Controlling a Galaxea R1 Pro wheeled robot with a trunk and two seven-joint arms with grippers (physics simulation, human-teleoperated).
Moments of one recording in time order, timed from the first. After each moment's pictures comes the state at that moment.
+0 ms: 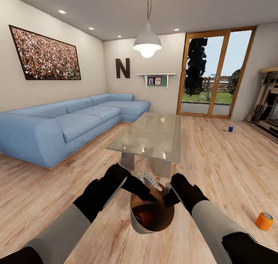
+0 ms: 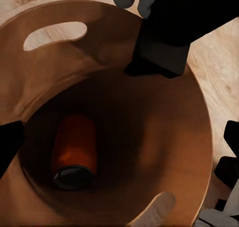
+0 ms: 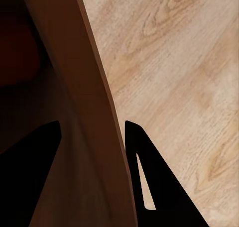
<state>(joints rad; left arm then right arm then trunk) -0.79 -0.07 -0.62 -1.10 0.02 1.05 -0.65 -0.84 0.08 0.20 -0.53 0.29 1.04 0.31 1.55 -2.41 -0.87</state>
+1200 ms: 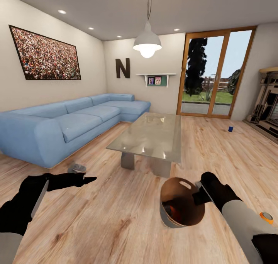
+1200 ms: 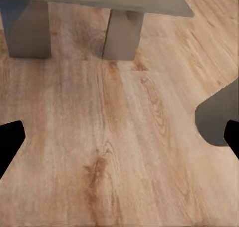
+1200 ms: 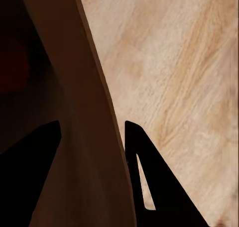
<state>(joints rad) -0.57 0.29 0.08 -1.21 -0.02 0.73 -0.88 -0.84 -0.17 0.14 -0.55 0.33 1.04 0.37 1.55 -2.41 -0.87</state>
